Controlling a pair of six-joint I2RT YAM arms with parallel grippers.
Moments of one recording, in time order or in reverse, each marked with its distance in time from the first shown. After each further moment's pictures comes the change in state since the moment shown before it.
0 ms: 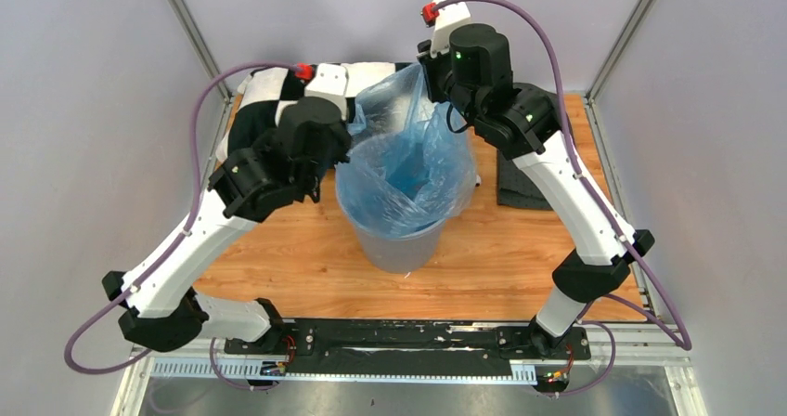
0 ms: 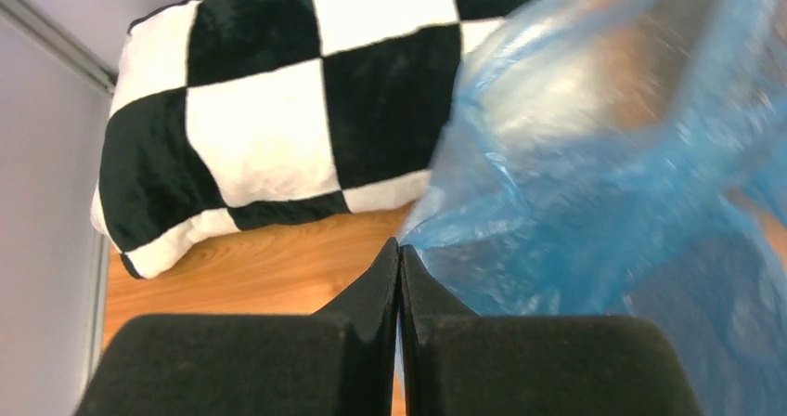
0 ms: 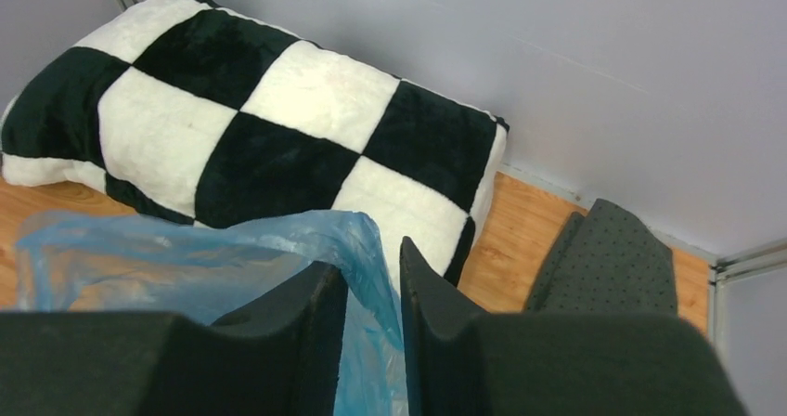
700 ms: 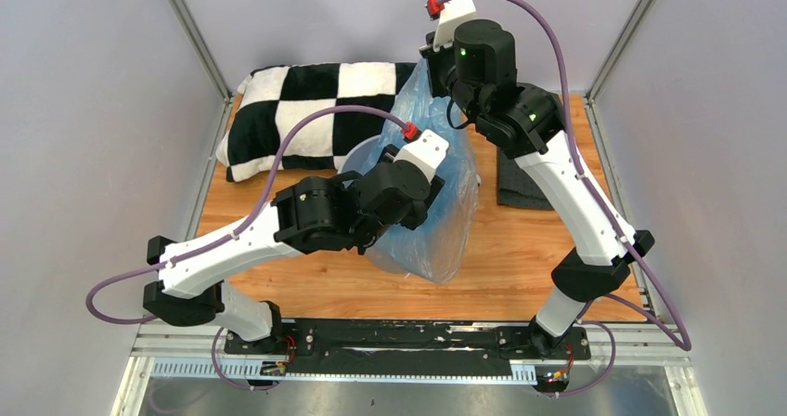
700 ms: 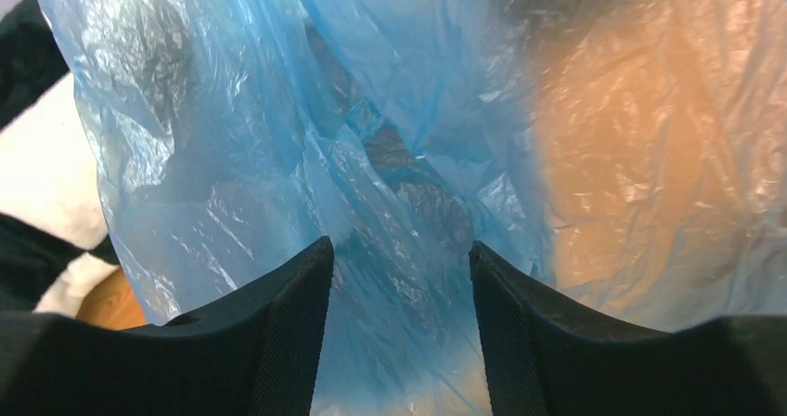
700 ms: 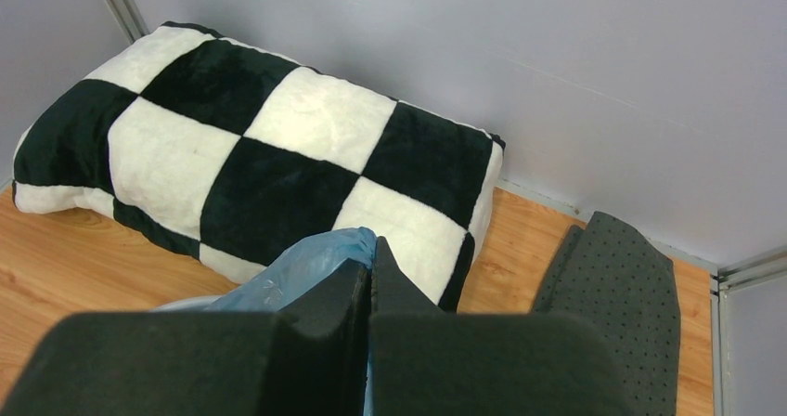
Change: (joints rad) left arm -0.365 0.153 0.087 -0.088 0.048 -0.029; right arm 0.000 0.006 0.032 0.018 0.008 0.003
